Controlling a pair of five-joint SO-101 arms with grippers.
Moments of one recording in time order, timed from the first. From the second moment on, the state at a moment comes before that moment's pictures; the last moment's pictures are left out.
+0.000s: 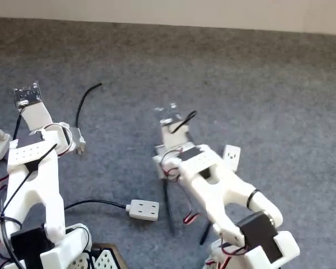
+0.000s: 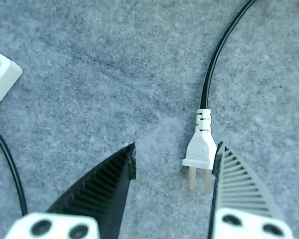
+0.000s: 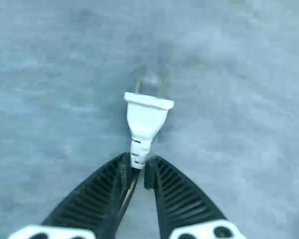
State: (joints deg) left arm -25.7 -17.7 48.1 38.8 5.5; right arm -31.8 -7.0 47.2 34.5 -5.1
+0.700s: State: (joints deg) left arm -25.7 -6.1 40.8 37.7 3.0; right arm -2.6 -7.0 37.7 45.1 8.5
